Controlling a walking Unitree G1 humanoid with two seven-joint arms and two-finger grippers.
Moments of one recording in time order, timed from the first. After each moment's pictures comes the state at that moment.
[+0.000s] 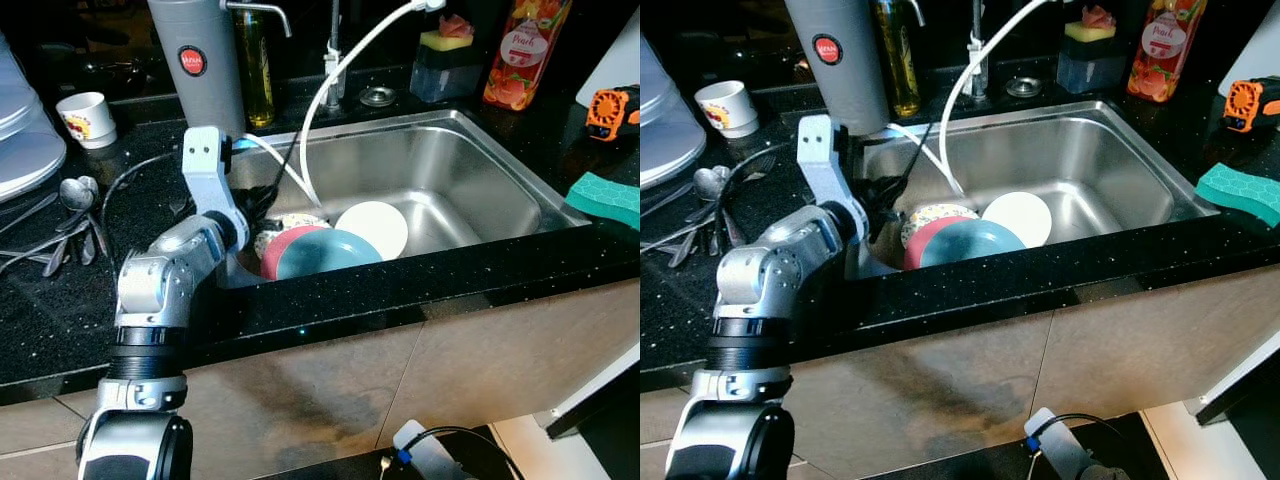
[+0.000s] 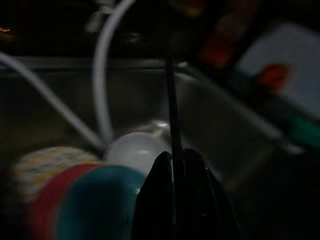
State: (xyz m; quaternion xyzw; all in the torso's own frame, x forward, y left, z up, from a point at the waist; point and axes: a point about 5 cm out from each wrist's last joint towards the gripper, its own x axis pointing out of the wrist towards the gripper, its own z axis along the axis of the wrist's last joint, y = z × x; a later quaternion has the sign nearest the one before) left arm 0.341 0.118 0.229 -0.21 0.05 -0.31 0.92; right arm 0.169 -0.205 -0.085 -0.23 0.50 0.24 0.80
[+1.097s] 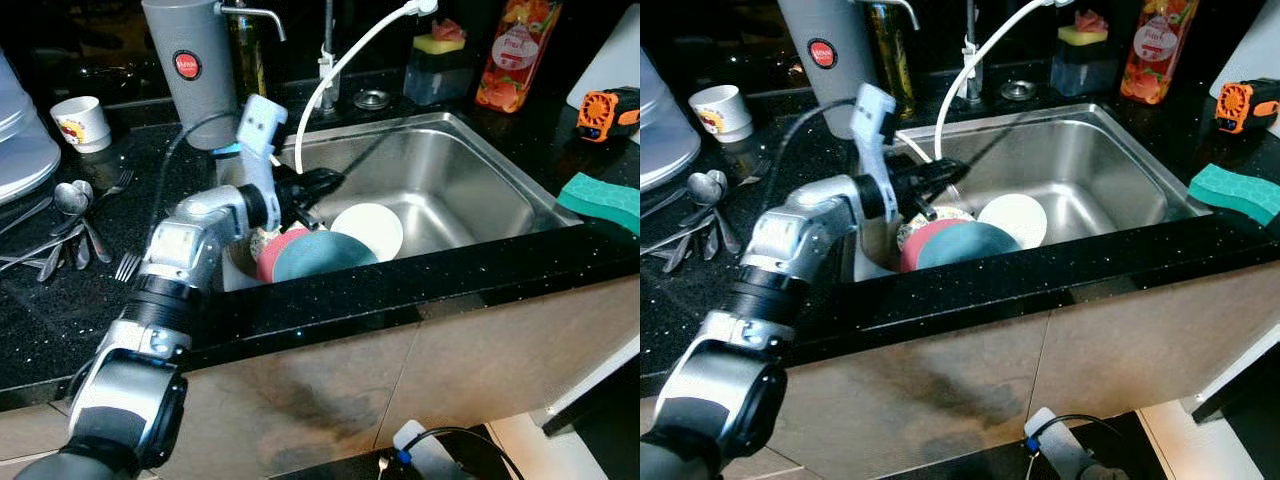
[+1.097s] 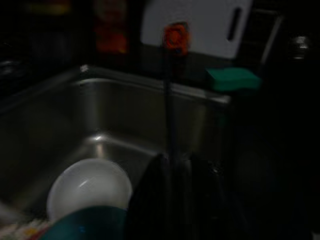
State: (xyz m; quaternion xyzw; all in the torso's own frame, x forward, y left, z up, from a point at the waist) left arm 0.362 0.074 0.234 -0.03 0.00 -0.52 0.86; right arm 0.170 -0.207 -0.085 -0.23 0.50 0.23 0.81
